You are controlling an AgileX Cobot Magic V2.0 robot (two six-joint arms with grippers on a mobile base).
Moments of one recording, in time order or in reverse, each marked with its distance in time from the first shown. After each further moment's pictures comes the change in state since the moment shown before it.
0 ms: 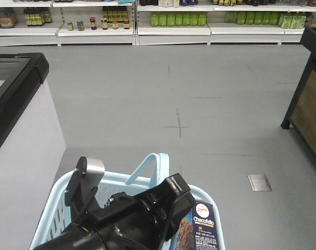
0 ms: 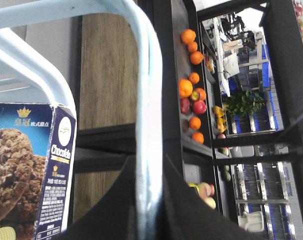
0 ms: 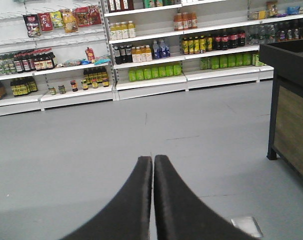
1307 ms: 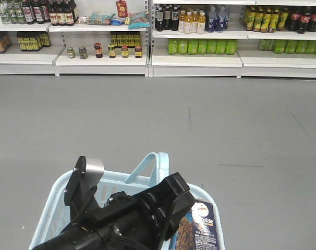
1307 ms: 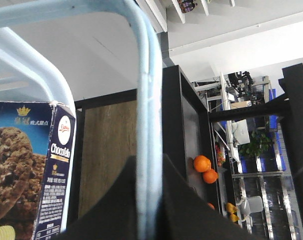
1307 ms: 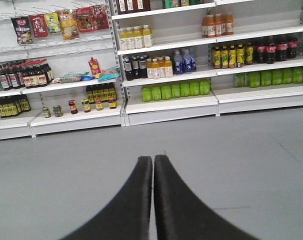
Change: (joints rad) left arm 0.000 -0.002 0.000 0.000 0.000 0.000; right arm 0.000 0.000 0.000 0.000 0.000 0.000
